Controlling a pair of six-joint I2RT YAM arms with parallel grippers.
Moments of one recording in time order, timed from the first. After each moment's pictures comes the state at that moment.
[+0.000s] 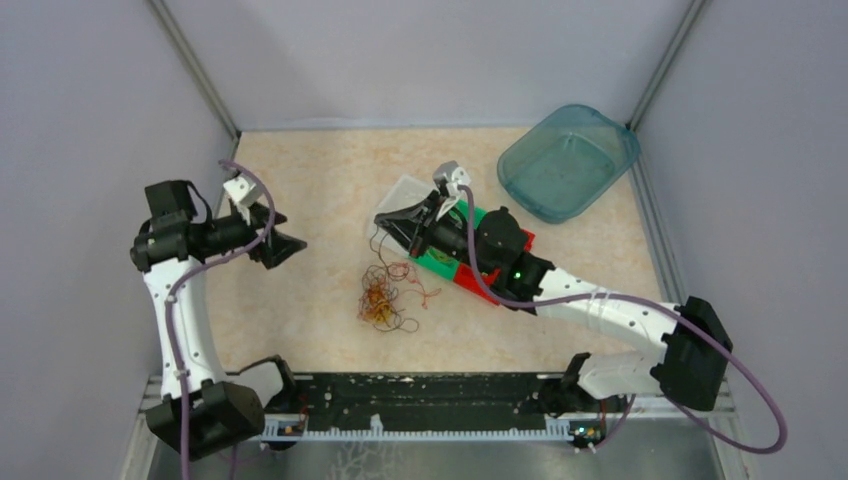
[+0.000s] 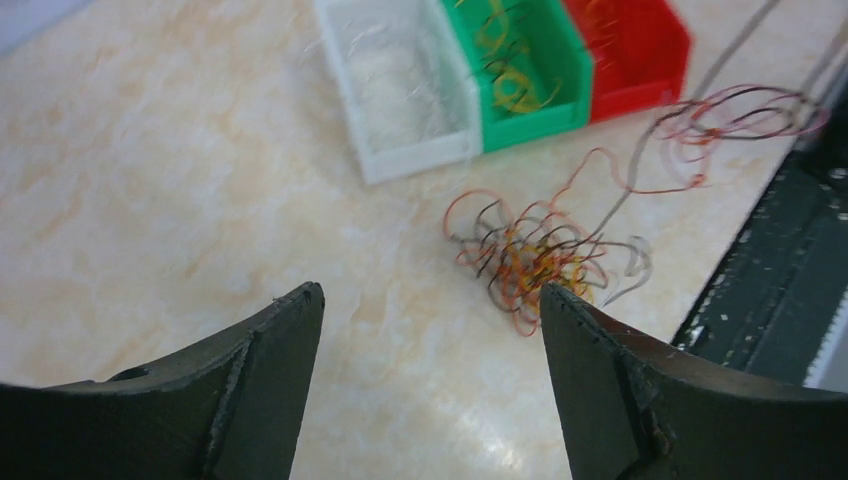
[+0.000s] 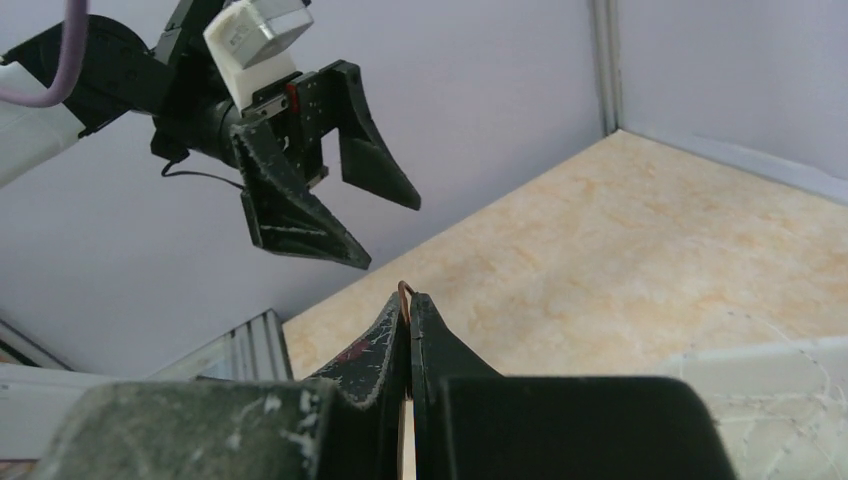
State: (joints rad) left arm 0.37 1.07 1.17 -1.02 1.03 0.79; right arm 0.99 1.21 0.87 0.55 -0.08 0.33
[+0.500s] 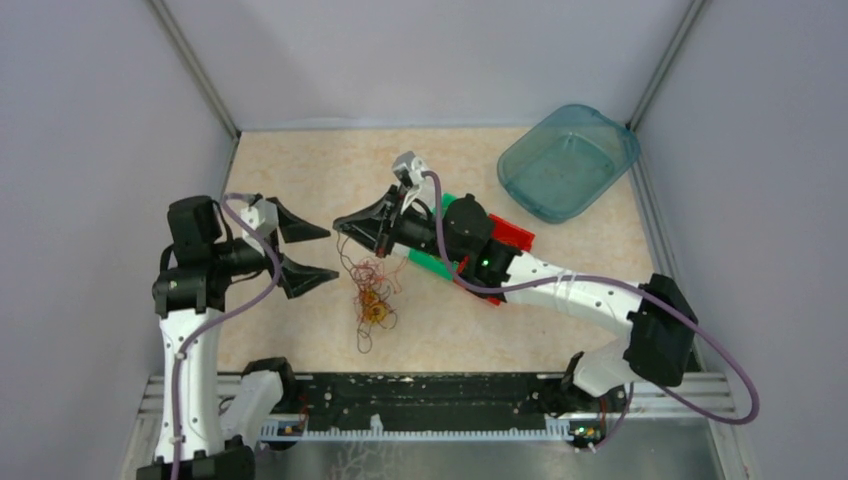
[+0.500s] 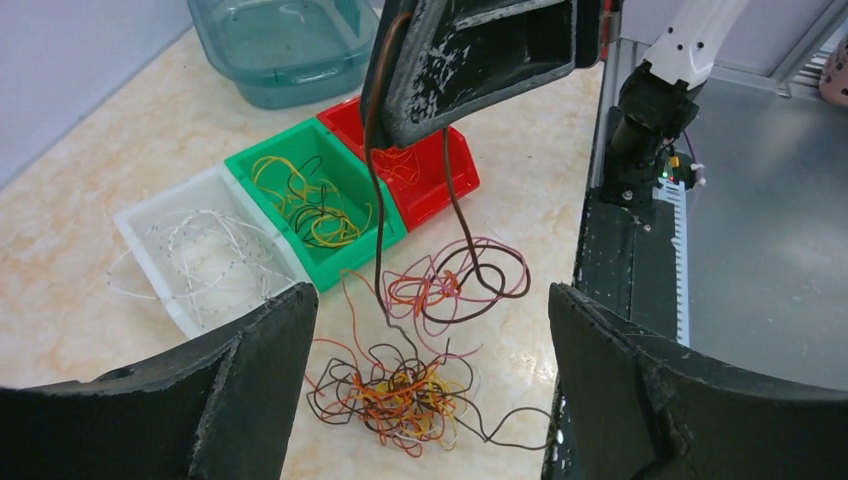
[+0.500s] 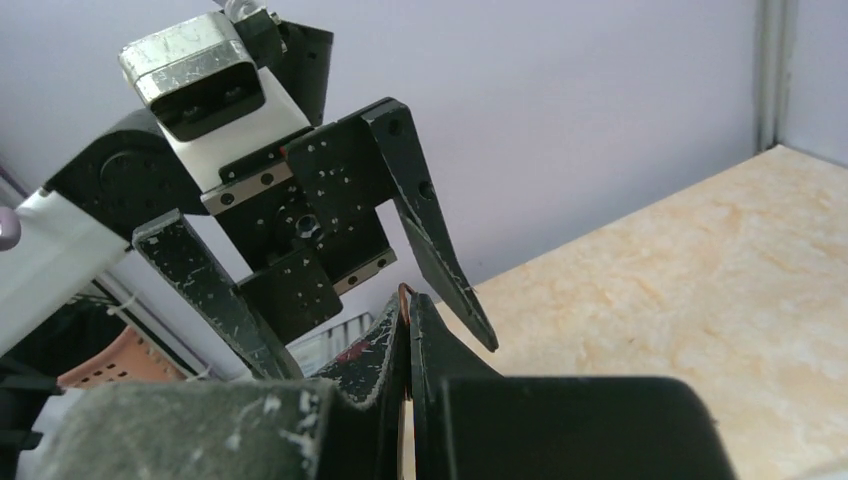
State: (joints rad) left arm 0.12 0.85 1.07 -0.89 1.36 0.62; right arm 1.04 1.41 1.10 0.56 -0.22 0.42
